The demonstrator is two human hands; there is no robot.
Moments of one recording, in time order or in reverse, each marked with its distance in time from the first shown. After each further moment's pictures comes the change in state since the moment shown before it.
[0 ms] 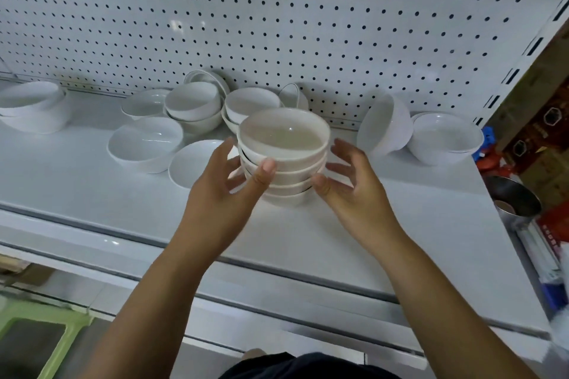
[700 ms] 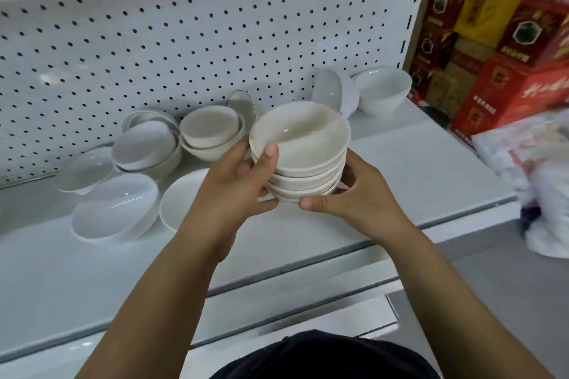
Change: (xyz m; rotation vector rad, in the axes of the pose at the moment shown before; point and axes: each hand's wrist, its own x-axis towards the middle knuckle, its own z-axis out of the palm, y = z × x) left_hand 0.043 0.027 -0.026 -0.190 -0.605 -0.084; right_hand -0.051 -0.027 0.045 0.061 0.329 0.109
